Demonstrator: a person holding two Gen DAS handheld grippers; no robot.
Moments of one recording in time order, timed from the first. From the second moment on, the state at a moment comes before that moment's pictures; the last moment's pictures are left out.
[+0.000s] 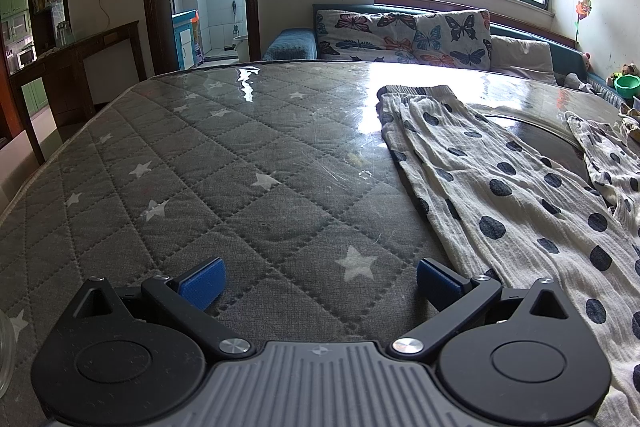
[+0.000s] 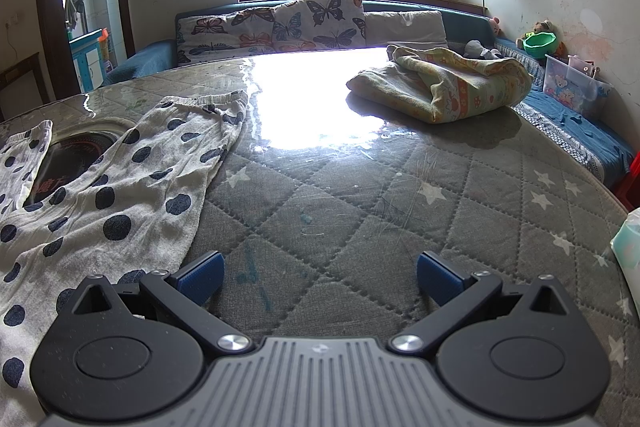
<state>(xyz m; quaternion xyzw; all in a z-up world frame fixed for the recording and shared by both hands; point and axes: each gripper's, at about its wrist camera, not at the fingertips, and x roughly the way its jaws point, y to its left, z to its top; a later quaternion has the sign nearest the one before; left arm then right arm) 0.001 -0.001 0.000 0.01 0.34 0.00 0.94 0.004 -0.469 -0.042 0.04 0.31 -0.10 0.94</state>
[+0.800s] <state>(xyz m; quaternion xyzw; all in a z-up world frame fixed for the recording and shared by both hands) 0.002 -0.003 0.000 0.01 0.34 0.00 0.94 0.005 -0.467 -0.041 0.04 0.31 -0.10 0.94</state>
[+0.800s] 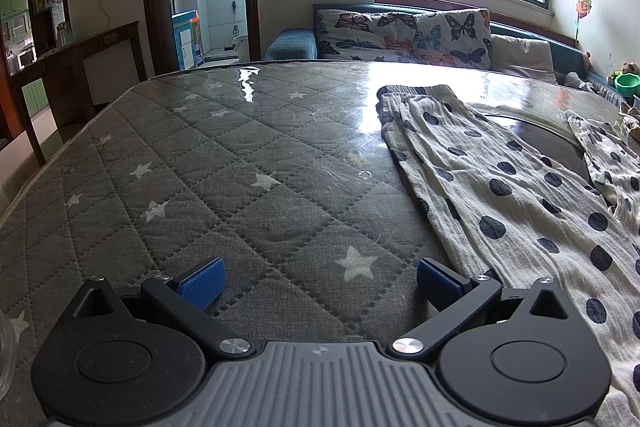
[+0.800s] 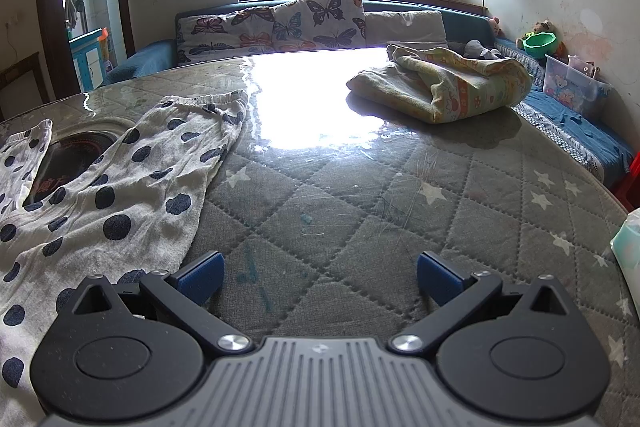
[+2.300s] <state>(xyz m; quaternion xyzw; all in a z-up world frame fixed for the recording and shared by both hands) -0.001 -0.012 0.011 -0.02 0.38 0.07 0.92 0.004 -0.470 -0.040 0.04 0.31 -0.10 0.94</state>
